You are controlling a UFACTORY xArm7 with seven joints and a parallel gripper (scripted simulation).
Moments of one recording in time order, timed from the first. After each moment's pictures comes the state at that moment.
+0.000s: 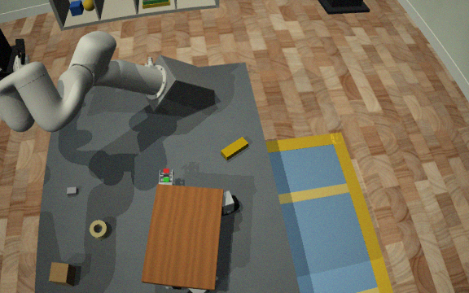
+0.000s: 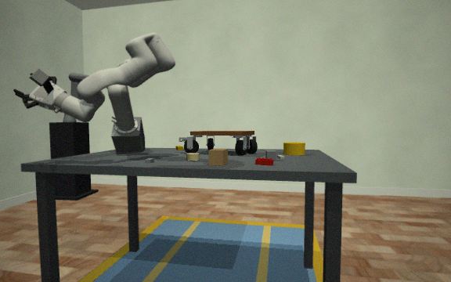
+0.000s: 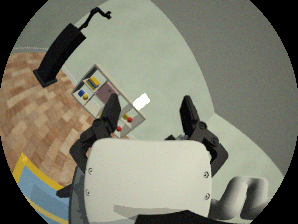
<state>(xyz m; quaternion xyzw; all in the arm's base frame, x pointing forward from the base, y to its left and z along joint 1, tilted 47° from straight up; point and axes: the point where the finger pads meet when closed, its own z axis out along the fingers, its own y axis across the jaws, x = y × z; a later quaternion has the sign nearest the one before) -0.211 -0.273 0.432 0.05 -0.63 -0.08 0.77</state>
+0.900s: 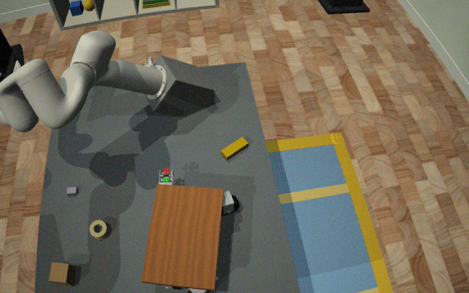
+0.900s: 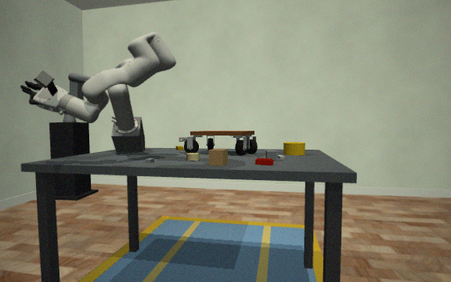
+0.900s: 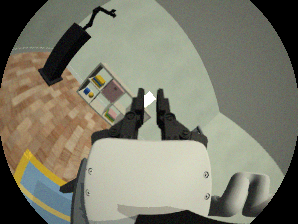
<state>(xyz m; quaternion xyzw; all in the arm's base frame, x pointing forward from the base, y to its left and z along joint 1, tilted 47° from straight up) -0.191 -0.281 0.429 0.05 -0.64 -0.05 0.76</state>
